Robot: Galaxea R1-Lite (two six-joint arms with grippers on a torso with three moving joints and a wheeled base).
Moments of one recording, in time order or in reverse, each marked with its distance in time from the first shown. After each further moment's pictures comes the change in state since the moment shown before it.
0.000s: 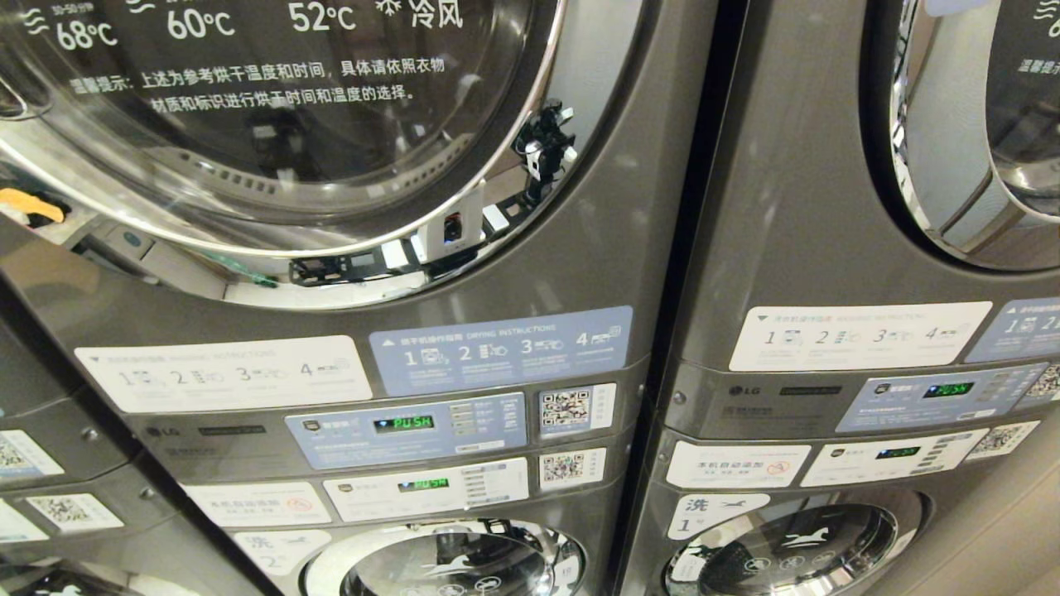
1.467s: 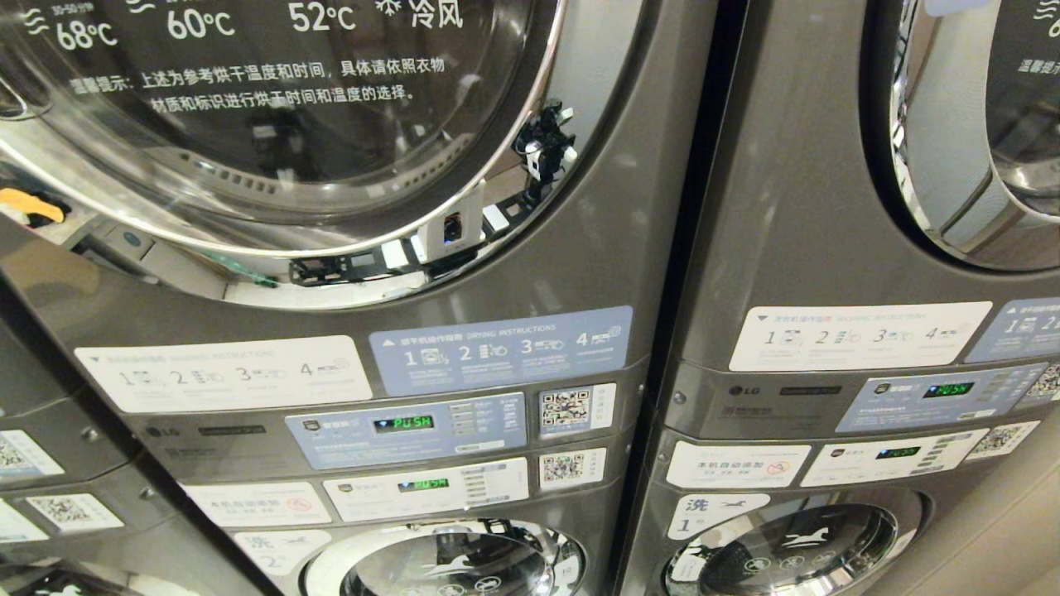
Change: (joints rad) left arm 0.000 0.000 0.000 0.000 0.000 0.000; right arm 0.000 0.000 0.000 0.000 0.000 0.000
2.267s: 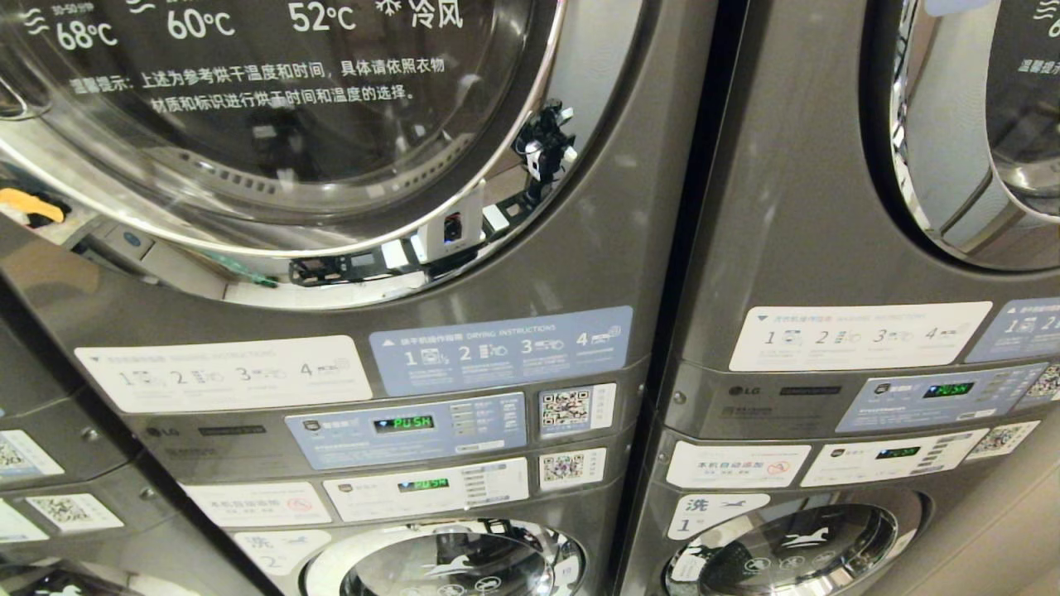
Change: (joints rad) left arm 0.000 0.000 0.000 0.000 0.000 0.000; right arm 0.000 0.000 0.000 0.000 0.000 0.000
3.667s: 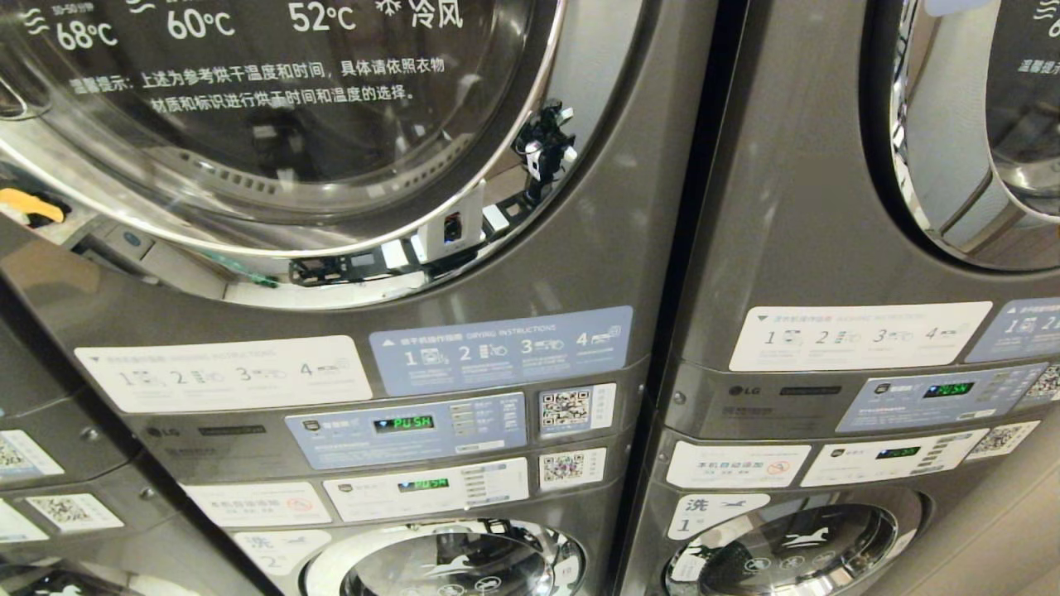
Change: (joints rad) left arm 0.000 0.000 0.000 0.000 0.000 0.000; right arm 0.000 0.000 0.000 0.000 0.000 0.000
